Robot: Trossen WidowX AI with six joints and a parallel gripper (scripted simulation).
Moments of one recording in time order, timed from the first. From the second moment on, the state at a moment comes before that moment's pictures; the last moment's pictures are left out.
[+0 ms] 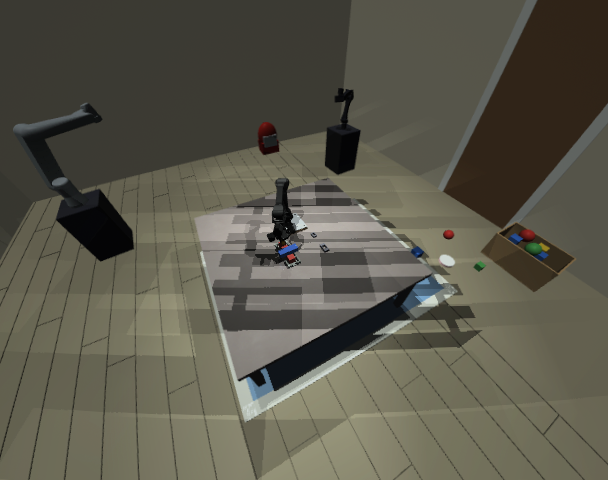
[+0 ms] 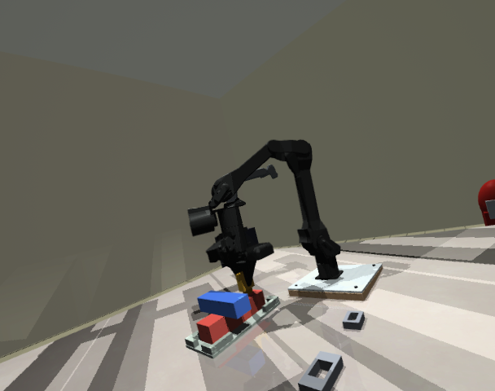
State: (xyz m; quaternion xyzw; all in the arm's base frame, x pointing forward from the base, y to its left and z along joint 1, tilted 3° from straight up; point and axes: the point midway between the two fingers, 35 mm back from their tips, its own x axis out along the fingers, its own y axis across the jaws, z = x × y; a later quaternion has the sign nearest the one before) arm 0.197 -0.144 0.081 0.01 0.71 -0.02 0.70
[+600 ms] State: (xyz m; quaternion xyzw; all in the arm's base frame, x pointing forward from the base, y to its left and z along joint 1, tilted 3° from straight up) arm 0.196 -0.143 0.075 0.01 0.72 -0.02 0.70
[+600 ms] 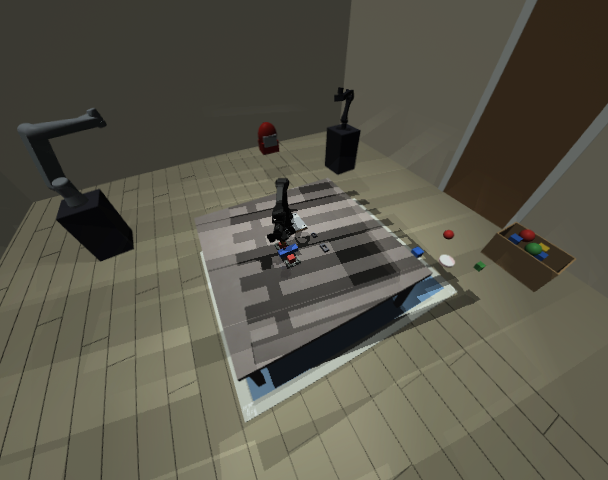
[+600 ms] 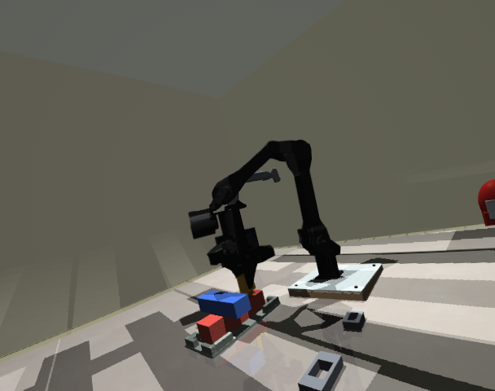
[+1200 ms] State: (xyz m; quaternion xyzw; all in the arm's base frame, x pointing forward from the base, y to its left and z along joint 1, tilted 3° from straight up) arm 0.196 -0.143 0.076 0.02 0.72 -0.02 0.70
